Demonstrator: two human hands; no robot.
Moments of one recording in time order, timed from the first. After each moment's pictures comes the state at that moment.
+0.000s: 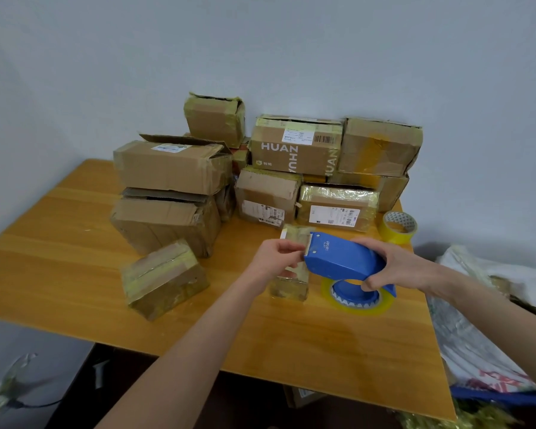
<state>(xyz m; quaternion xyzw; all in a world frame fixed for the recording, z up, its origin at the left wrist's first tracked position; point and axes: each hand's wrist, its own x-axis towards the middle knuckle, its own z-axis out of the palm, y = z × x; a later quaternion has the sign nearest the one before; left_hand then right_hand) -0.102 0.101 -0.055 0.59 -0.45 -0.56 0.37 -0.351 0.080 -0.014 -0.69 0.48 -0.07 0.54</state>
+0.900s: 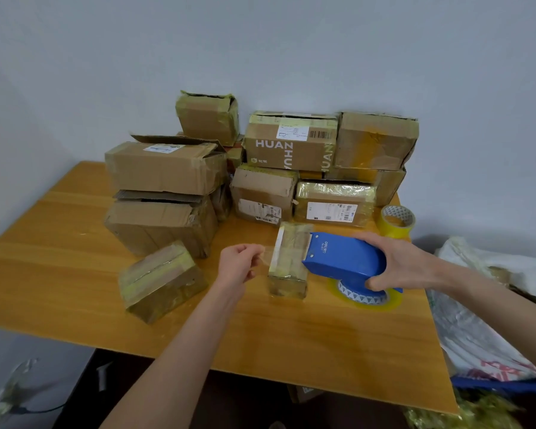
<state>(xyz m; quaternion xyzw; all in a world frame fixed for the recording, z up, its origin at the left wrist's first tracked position) -0.064 0.109 -0.073 0.69 -0.25 -0.51 0.46 -0.355 0.084 -0.007 -0.79 0.48 -0.04 0.38</state>
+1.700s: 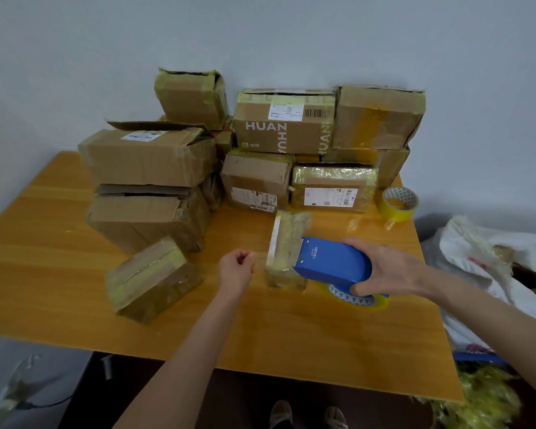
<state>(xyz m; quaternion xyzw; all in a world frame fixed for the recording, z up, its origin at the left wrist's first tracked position) -0.067 0.104 -0.126 0.76 -0.37 -0.38 0.37 -0.341 0.077 -0.054 -0.81 0.51 0.04 0.31</state>
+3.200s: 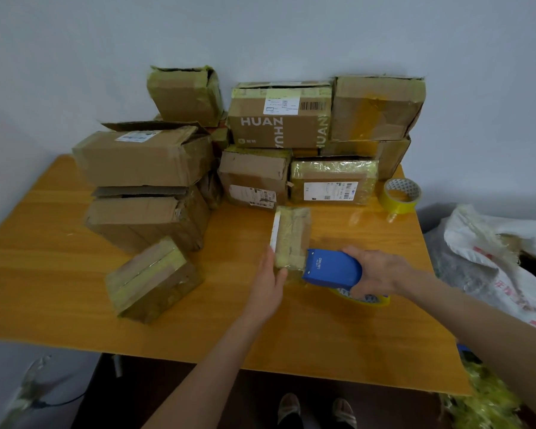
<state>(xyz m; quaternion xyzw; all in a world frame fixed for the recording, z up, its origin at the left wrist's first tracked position) -0.105 0.129 -0.140 0.69 -0.58 -0.36 0.25 -0.337 0.067 -0.103 -0.76 0.57 0.17 0.29</state>
